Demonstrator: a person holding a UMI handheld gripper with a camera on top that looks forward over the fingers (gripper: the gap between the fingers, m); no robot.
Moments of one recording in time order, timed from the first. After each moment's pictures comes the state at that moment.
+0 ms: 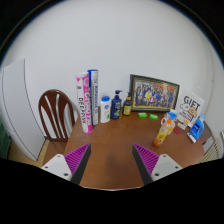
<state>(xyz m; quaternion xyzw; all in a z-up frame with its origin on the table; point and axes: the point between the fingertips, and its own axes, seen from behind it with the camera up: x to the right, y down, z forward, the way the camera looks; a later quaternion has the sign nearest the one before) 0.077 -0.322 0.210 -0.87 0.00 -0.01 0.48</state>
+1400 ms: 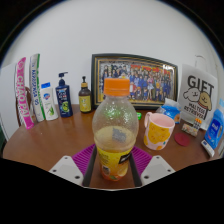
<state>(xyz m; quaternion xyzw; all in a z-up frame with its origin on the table) 0.386 -0.073 -0.017 -0.83 -0.02 0.03 0.55</state>
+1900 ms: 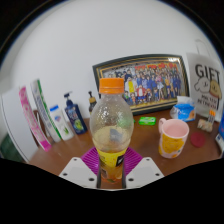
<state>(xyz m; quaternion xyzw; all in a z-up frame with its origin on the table) 0.358 -0.046 0.034 -0.82 0.00 0.17 0.54</state>
